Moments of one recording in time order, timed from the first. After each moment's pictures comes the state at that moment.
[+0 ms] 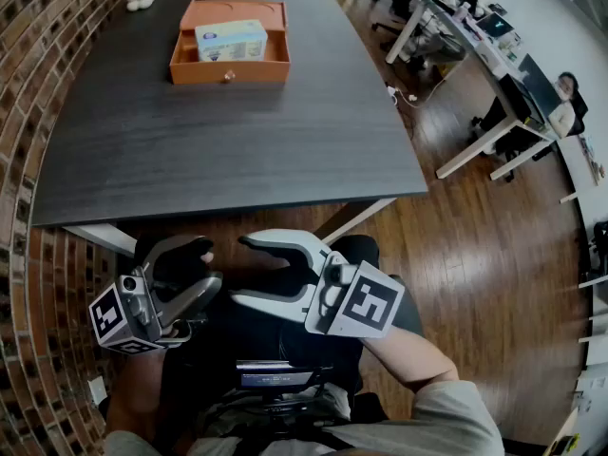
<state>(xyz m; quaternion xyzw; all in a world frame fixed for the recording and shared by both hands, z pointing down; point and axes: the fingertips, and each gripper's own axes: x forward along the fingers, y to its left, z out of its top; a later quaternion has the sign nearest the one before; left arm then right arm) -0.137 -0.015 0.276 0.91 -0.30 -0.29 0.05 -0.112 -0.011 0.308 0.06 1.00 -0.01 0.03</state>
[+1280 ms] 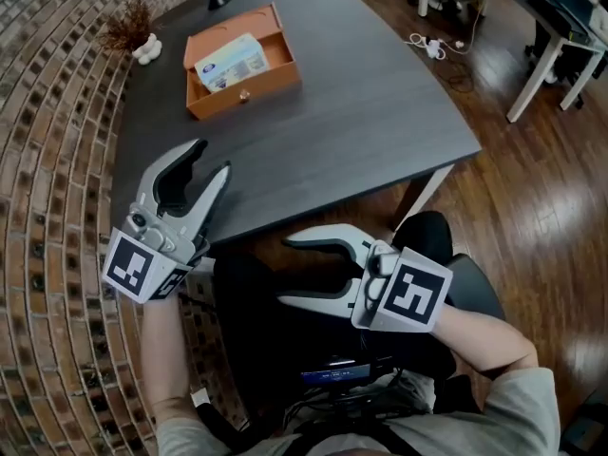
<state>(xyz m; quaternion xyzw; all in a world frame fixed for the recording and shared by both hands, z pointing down) -0.170 -0.150 0.223 0.88 -0.43 0.06 -0.18 -0.101 -0.031 0.303 0.05 1.00 -0.01 0.03</state>
